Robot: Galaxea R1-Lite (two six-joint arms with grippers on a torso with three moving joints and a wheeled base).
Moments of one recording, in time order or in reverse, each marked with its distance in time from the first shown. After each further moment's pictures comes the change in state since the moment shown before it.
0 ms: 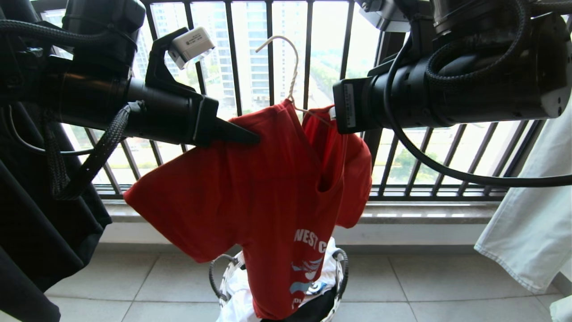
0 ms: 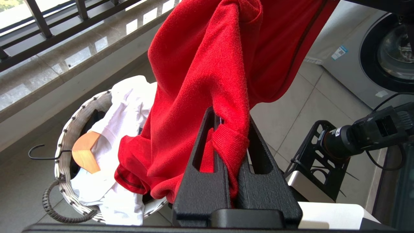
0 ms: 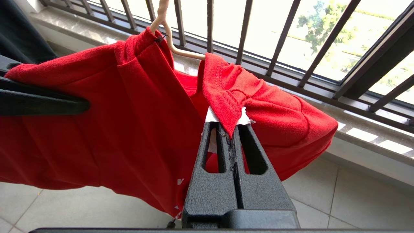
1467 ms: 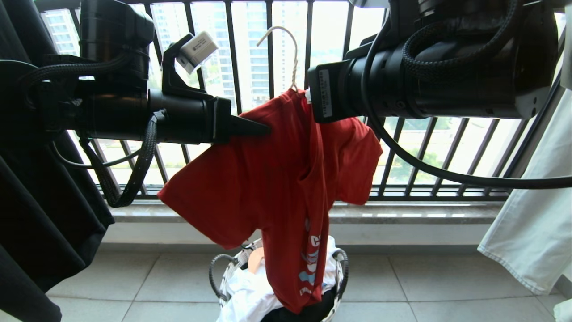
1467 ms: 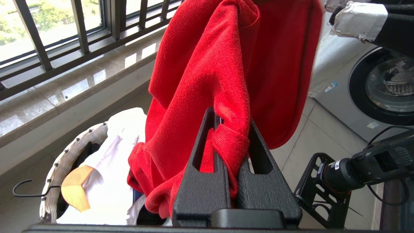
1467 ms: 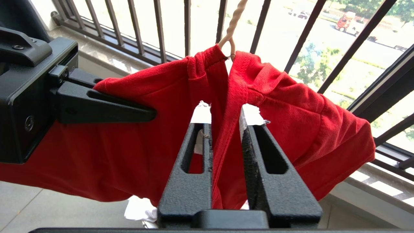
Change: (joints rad) left arm -0.007 0.005 0.166 -0.355 -0.004 -0.129; right arm 0.063 0.027 -0.006 -0.149 -0.051 -0.122
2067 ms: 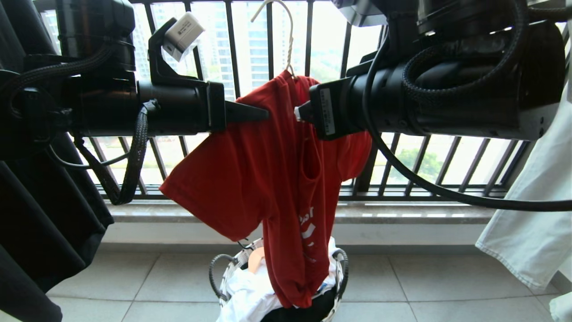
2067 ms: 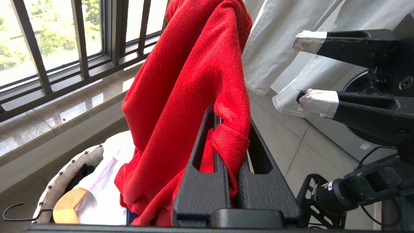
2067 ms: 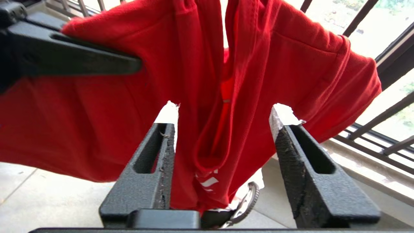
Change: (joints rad) left arm 0.003 -0.033 0.058 -0.150 0.002 -0.083; right arm 0.022 -0.033 0.081 0.007 -0.051 -0.002
